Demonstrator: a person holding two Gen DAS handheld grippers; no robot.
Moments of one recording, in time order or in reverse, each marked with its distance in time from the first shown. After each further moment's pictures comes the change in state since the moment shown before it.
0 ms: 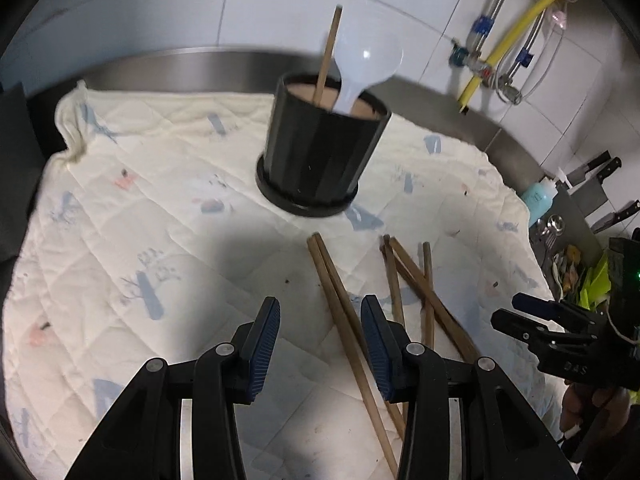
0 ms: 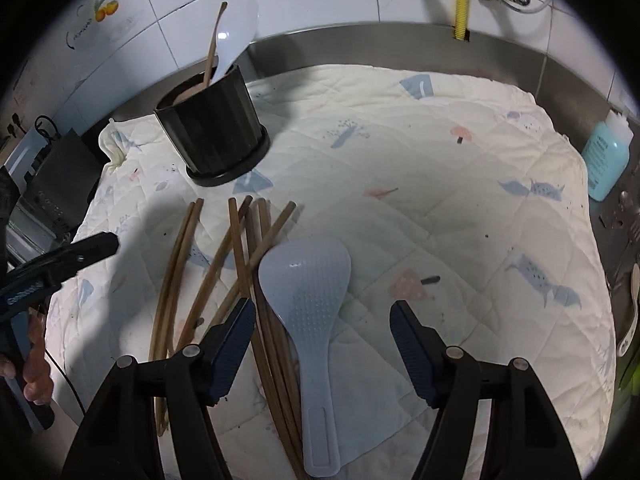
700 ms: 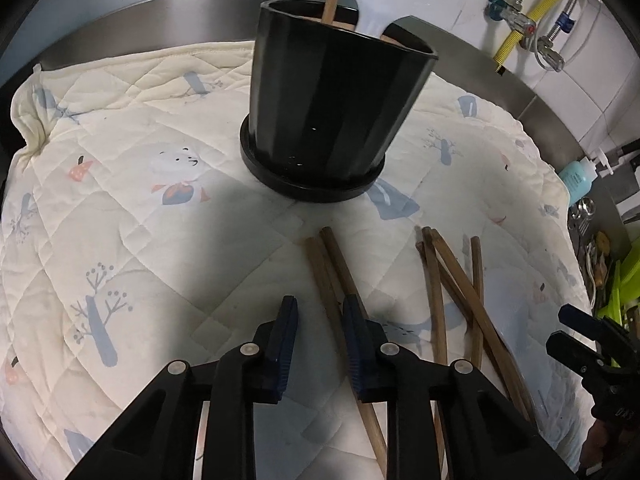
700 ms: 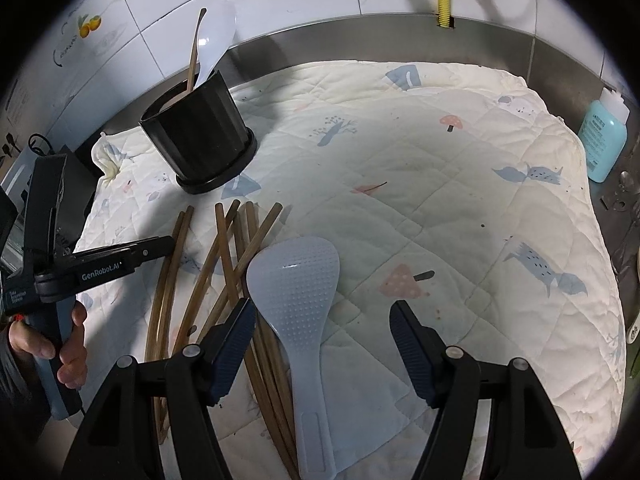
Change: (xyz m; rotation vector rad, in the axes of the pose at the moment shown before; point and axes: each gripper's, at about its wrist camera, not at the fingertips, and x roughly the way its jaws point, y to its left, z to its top) left arm 0.088 -0.002 0.028 0.004 0.138 0.061; right arm 0.006 -0.009 0.002 0.049 -0.001 0.013
